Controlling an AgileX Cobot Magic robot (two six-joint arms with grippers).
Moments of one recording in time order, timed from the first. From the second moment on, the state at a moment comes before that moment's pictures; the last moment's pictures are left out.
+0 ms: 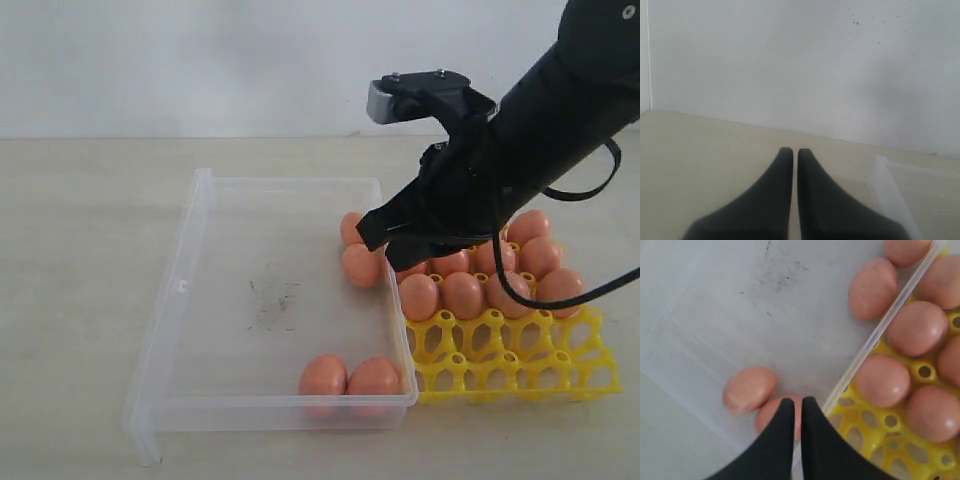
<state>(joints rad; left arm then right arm) 0.12 0.00 0.00 -0.08 0.08 -0.05 0.50 1.56 -1.09 0.41 0.78 -0.34</state>
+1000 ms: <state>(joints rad) 0.12 0.00 0.00 -0.08 0.08 -0.05 0.65 2.26 -1.90 -0.28 1.06 0.10</state>
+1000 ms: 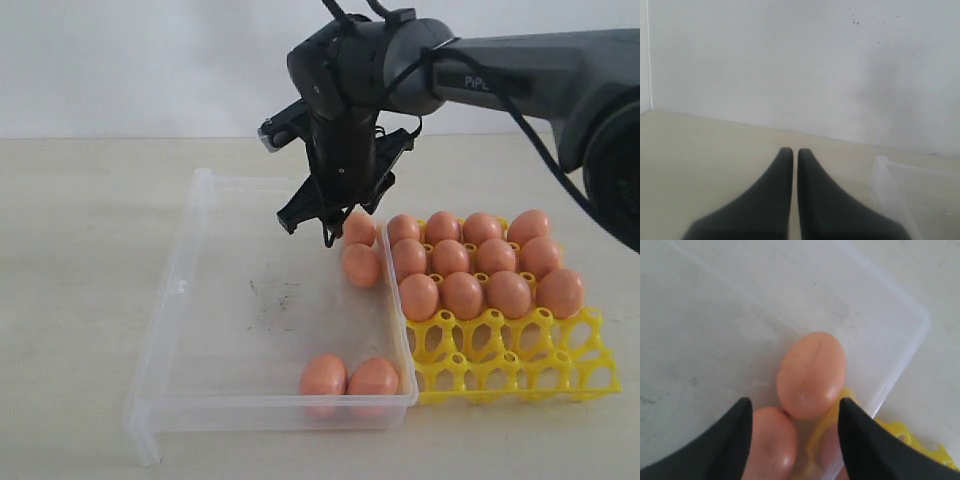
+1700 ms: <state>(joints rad) 0.12 0.00 0.00 -0.08 0.08 -0.05 0.64 2.34 -1.92 -0.30 0.98 0.23</state>
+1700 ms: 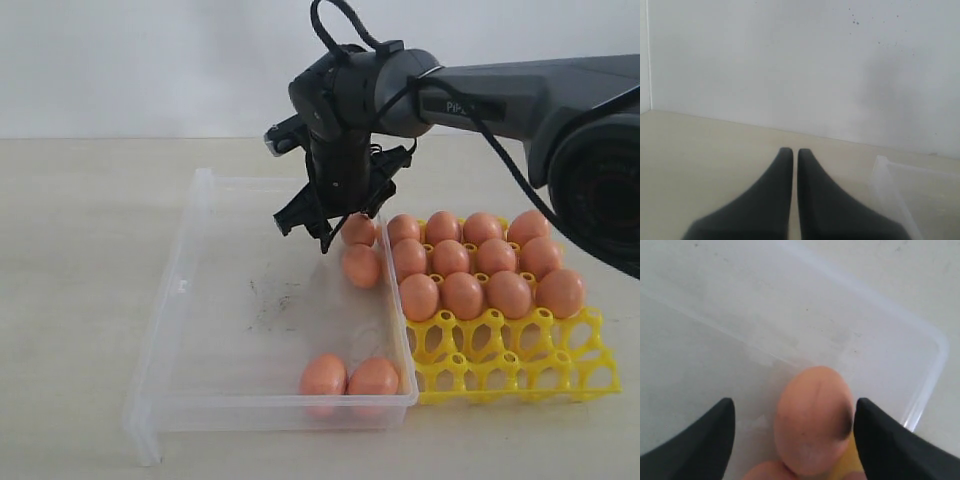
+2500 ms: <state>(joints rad) 0.12 0.00 0.00 -0.08 0.08 -0.05 0.62 2.38 -1.92 -0.28 0.96 0.23</state>
